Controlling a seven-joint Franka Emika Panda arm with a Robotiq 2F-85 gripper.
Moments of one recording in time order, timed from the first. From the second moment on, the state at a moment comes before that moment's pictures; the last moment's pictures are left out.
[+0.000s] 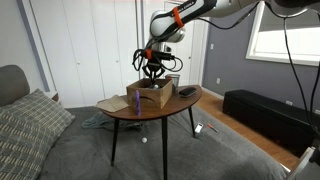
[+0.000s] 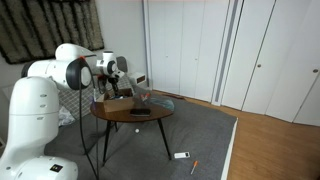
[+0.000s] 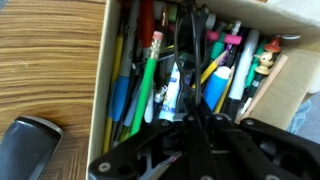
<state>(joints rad) 0.29 0.44 0.09 -1.53 -0.01 2.11 1.02</state>
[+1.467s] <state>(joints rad) 0.05 0.01 0.04 -2.10 0.54 2.31 0.75</state>
